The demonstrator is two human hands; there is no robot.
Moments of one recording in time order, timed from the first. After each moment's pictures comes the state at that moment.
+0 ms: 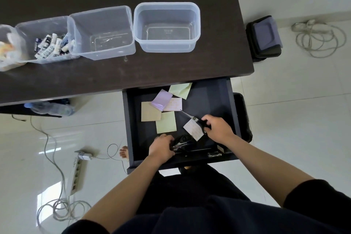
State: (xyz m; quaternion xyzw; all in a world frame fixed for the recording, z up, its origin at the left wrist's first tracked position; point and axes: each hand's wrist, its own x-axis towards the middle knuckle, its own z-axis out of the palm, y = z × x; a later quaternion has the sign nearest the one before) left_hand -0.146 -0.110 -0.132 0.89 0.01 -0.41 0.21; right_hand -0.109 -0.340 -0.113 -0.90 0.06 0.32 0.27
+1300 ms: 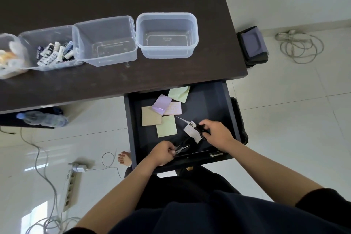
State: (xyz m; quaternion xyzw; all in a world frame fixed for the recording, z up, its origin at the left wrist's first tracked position) left_hand -0.145 -0.095 -0.131 0.81 0.02 -0.48 0.33; right_hand -0.125 -0.326 -0.091 -0.92 0.05 0.28 0.28
